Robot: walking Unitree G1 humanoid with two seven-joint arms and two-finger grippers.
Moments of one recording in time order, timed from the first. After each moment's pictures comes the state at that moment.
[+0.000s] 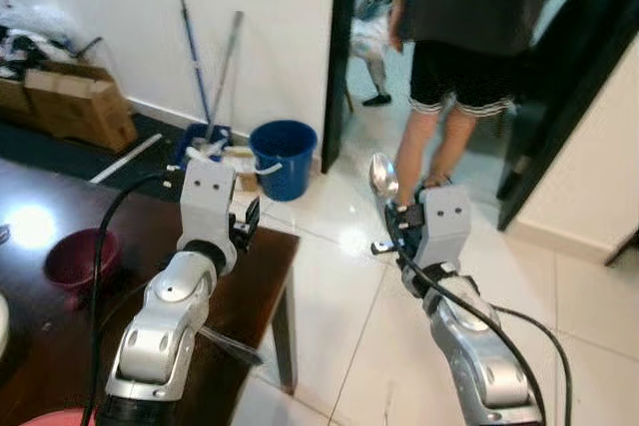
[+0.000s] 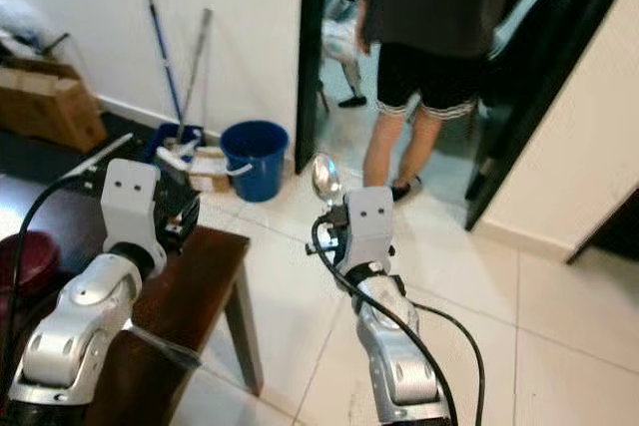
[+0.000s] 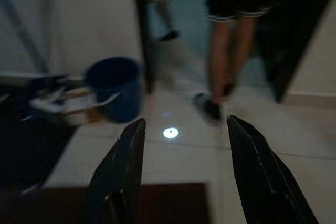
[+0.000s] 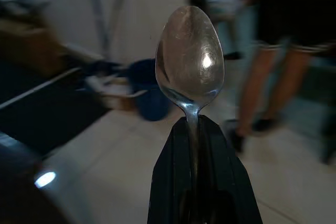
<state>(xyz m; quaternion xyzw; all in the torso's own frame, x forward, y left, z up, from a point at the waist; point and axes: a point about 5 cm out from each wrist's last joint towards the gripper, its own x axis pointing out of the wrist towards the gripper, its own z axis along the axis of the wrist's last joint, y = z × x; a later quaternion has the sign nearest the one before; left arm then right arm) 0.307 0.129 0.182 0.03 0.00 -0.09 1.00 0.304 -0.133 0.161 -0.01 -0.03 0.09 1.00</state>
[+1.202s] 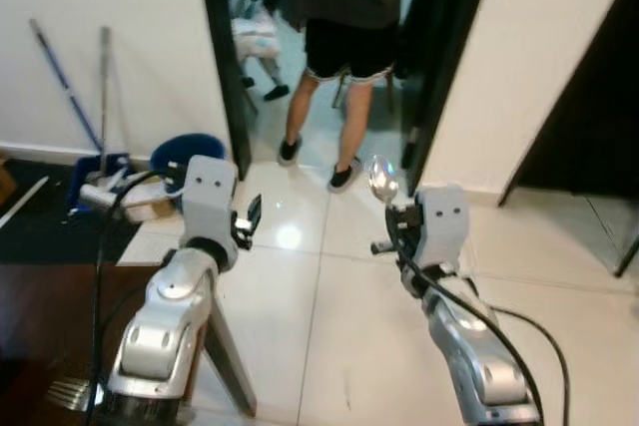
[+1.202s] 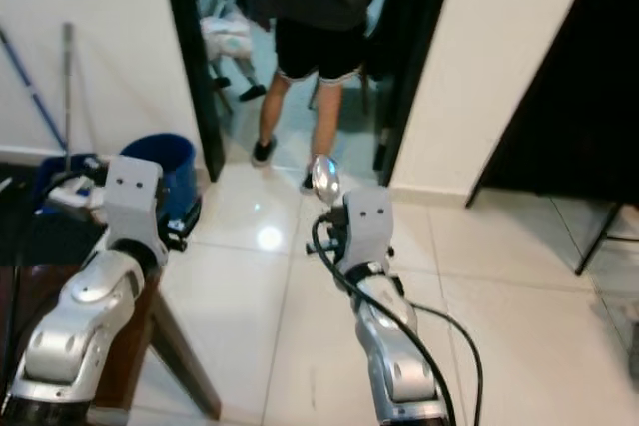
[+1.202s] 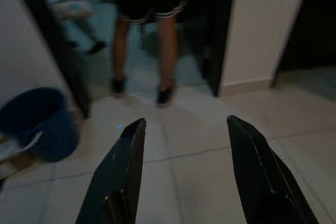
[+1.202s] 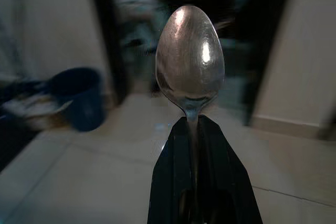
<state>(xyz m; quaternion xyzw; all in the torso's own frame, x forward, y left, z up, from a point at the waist) 0.309 0.129 0.183 0.03 0.00 -0.10 0.99 0.305 -0.131 0.159 0.00 -0.03 0.08 1.00</state>
